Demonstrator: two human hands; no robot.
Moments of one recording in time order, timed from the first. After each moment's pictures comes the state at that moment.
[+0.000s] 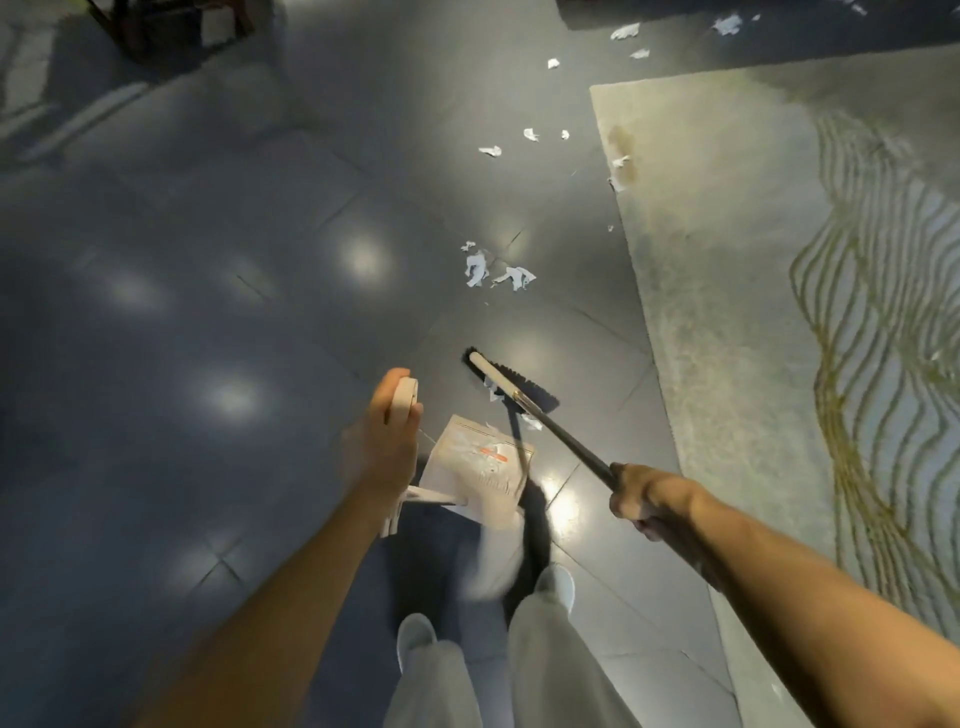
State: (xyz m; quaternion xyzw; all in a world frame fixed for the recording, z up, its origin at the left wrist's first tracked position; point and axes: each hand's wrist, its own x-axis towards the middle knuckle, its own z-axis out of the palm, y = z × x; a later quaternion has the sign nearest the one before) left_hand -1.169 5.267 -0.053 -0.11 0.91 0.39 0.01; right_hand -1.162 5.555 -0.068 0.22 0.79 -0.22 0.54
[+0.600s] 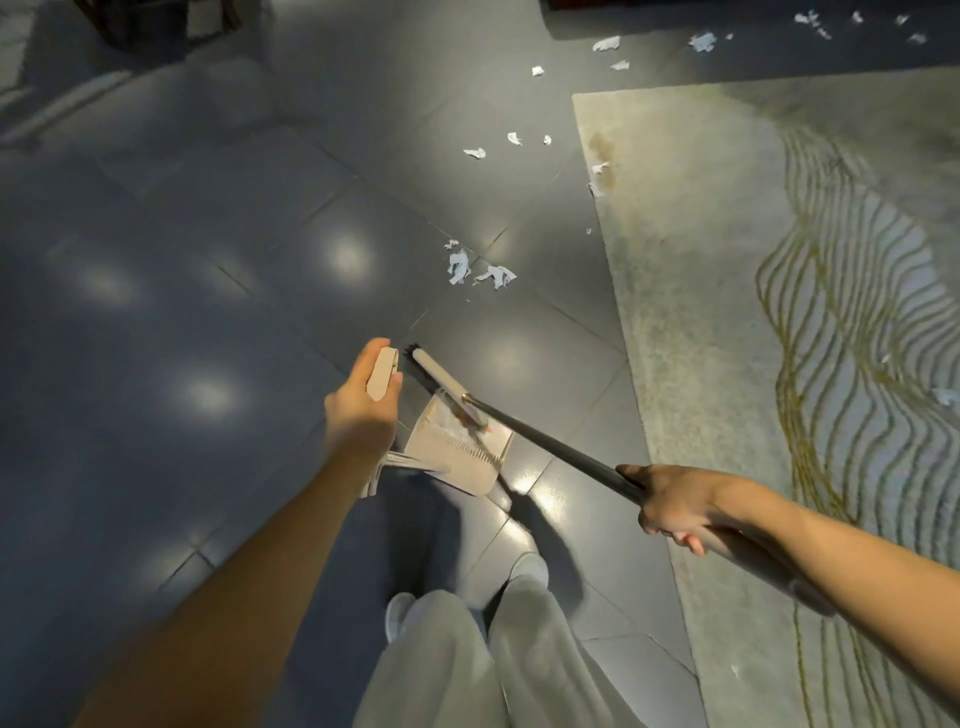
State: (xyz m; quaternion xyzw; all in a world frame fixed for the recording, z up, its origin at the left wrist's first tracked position) left_hand -1.159 5.279 -0.029 -0.16 0.88 0.44 -0.04; right_hand -1.128 5.603 0.010 0.13 0.78 -0.19 0.58
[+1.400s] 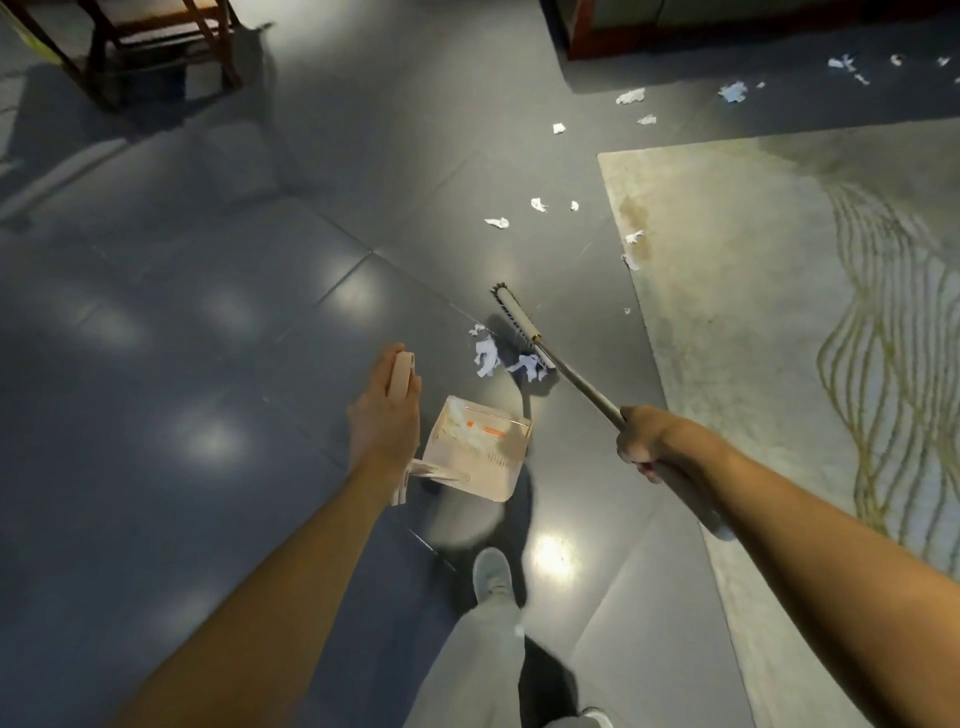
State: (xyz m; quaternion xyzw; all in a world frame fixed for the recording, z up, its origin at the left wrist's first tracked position) left_hand -1.480 5.217 -0.040 -0.17 0.88 0.45 -0.01; right_hand -1.492 5.497 -0.032 0.20 0.86 -0.20 0.43
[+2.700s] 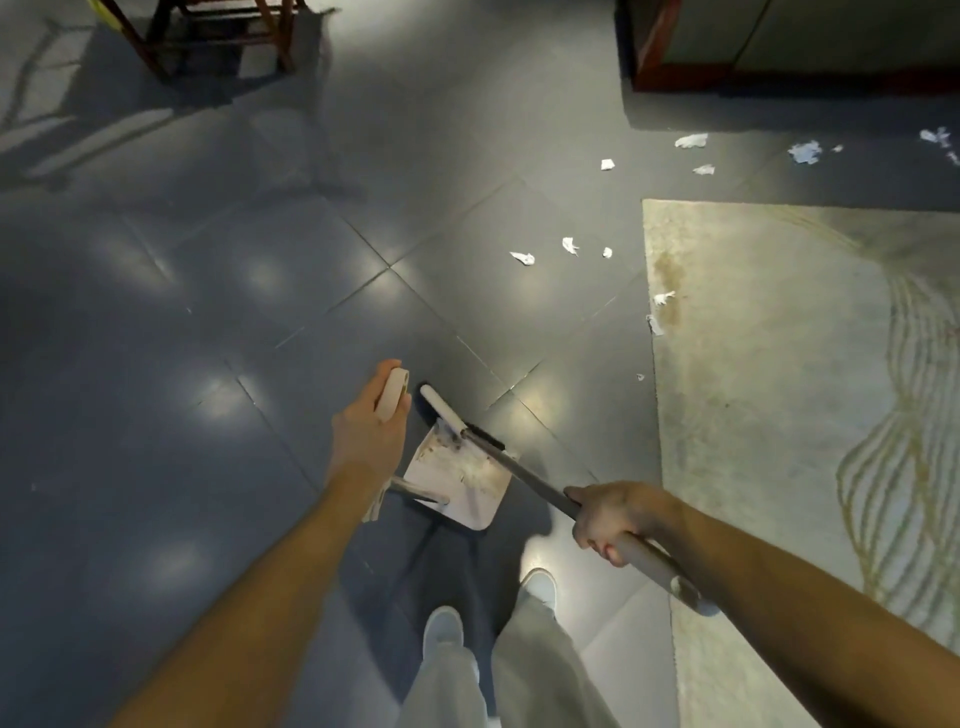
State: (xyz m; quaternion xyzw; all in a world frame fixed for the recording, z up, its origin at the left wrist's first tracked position) left_hand -1.602 5.256 -0.033 -0.26 0.85 0.46 0.01; right_hand -1.621 5.524 -0.051 0.05 0.76 -0.15 0.63
